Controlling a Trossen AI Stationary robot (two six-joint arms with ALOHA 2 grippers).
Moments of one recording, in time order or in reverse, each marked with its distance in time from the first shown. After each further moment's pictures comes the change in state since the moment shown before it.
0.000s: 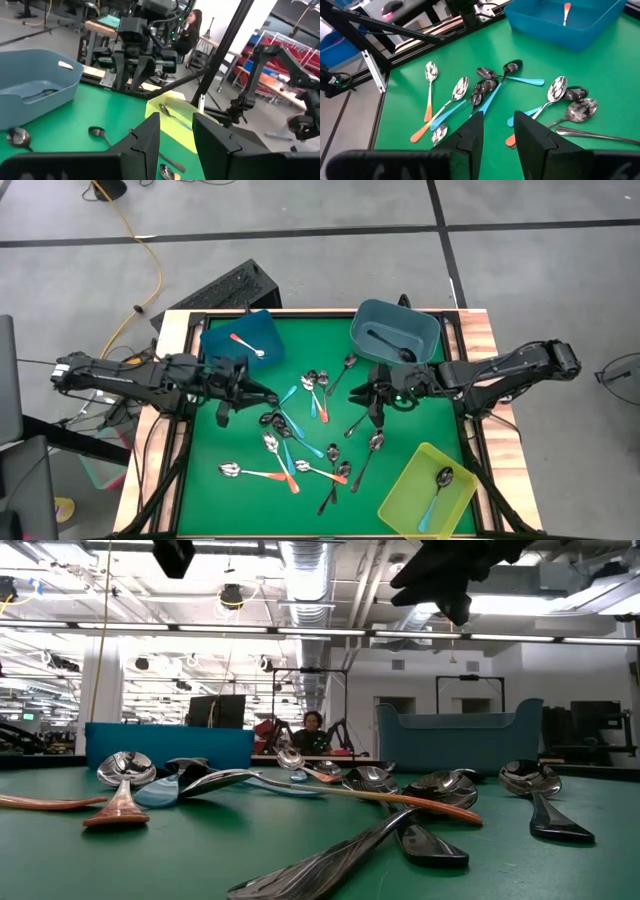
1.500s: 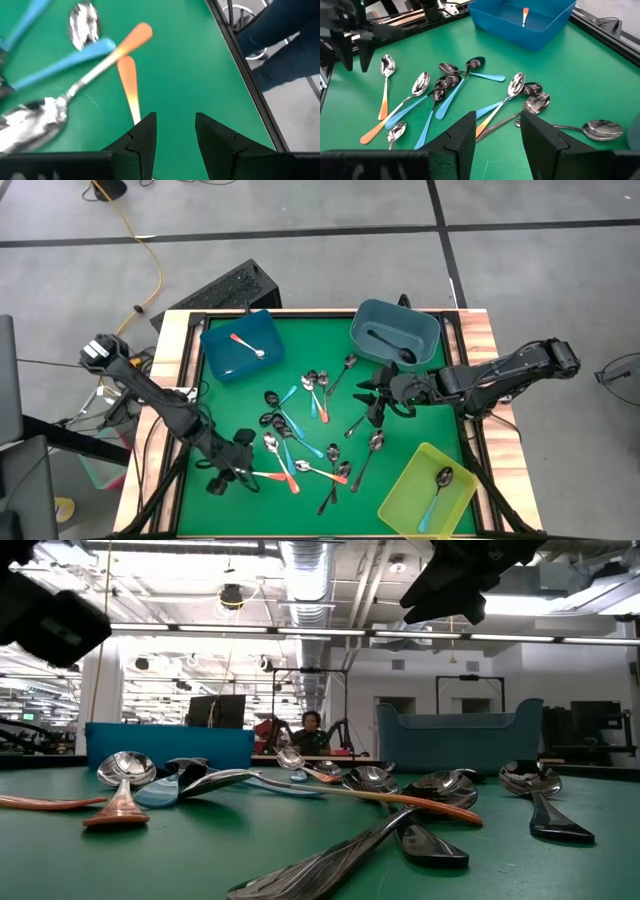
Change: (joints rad) left arm -0.547 0.470 0.000 -0.337 0.000 -0.050; right arm 0.067 0.000 0.000 -0.097 0.251 -0.022
